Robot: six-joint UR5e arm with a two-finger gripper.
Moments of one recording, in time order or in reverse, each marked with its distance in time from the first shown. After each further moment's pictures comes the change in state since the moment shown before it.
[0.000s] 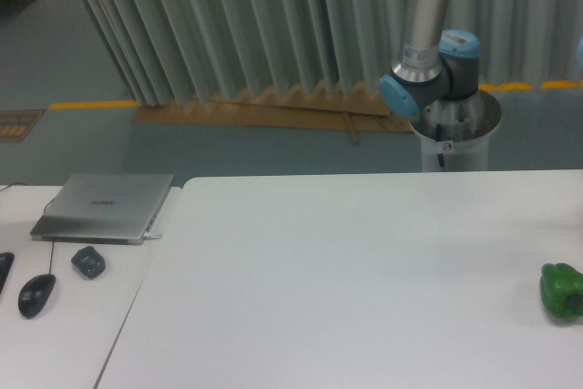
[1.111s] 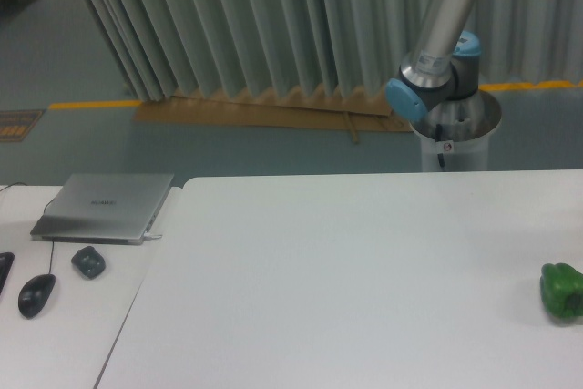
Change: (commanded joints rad) arm 0.065 -0.138 0.083 0.011 -0.009 0.026
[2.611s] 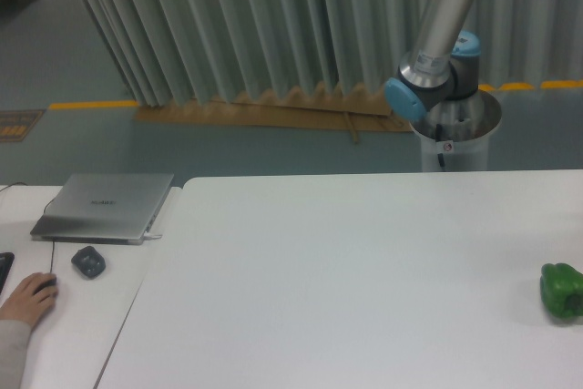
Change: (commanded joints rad) arm -0.041 0.054 0.069 -0.188 0.002 -0.078
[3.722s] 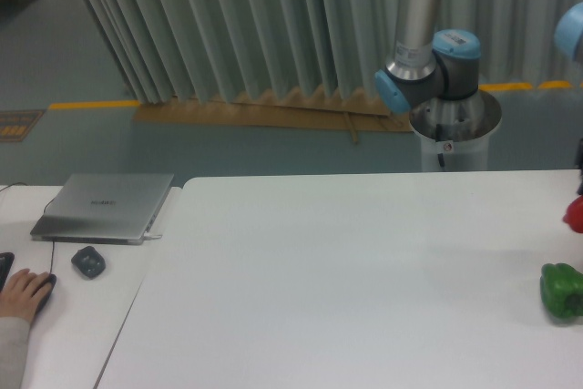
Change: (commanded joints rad) arm -0.345 0.066 0.028 -0.068 -0.132 -0.621
